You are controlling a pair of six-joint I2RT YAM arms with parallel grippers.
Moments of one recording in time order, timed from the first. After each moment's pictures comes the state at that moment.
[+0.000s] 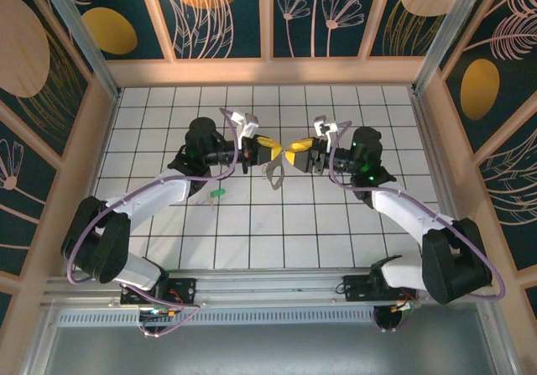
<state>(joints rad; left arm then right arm) -0.55 1.48 0.91 0.49 0.89 -0.30 0.38 1.28 0.70 0.49 -0.94 0.43</state>
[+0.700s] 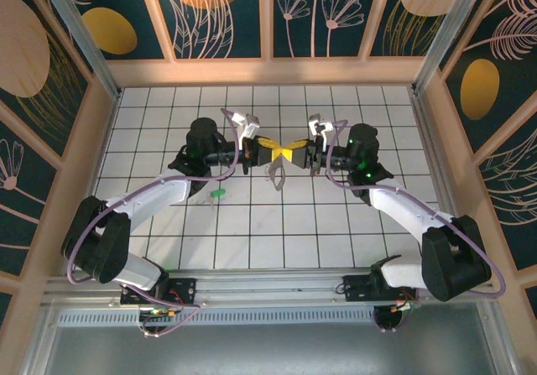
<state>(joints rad) -0.55 1.48 0.91 0.48 0.89 -0.30 0.41 1.29 0.74 0.48 -0.97 0.40</state>
